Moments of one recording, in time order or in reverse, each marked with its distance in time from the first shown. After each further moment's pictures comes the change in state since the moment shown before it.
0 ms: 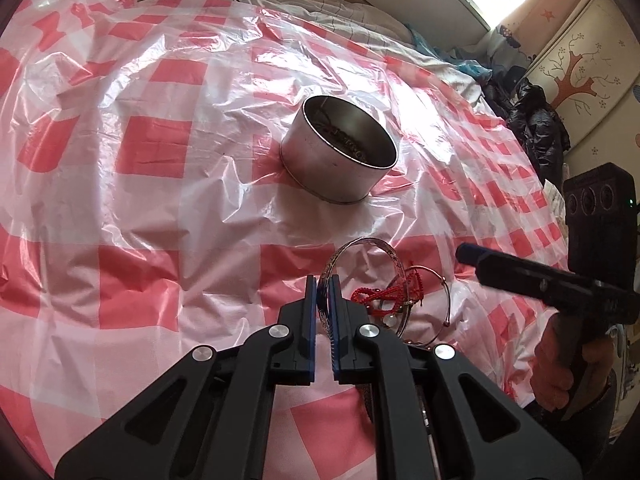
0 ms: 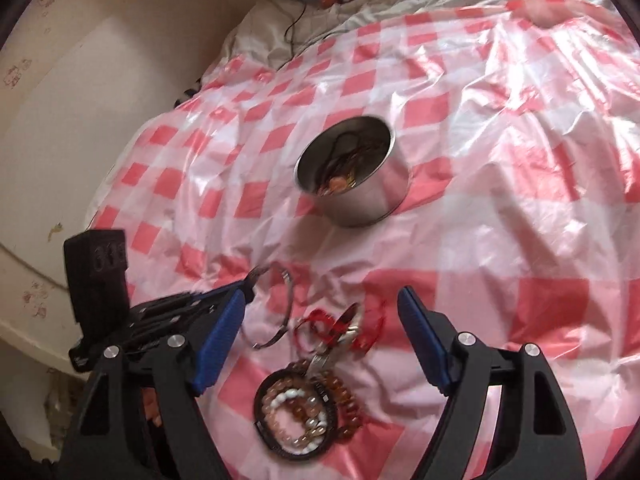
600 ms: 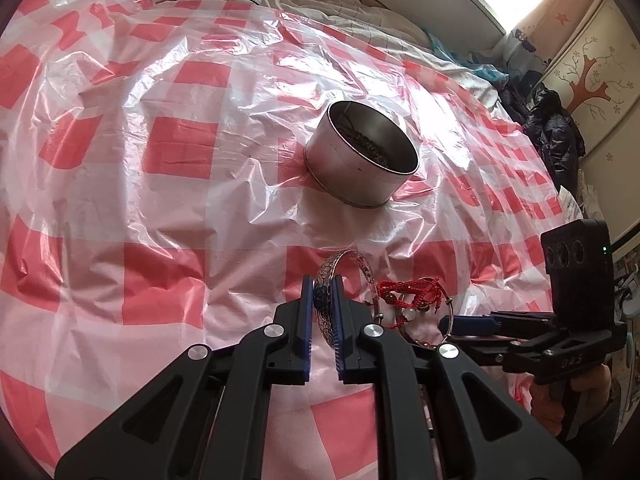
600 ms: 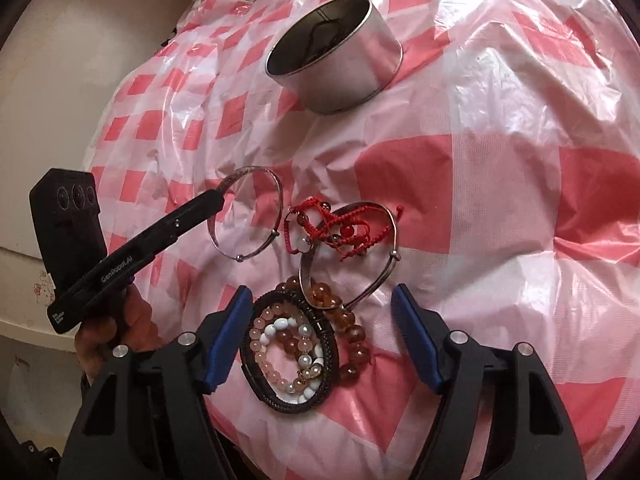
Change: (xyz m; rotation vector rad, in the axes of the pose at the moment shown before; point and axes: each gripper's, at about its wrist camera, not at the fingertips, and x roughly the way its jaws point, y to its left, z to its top) left arm -0.003 0.008 0.000 -0.017 -0.014 0.059; right arm 0.031 -0.028 -0.034 0.157 0.176 0.030
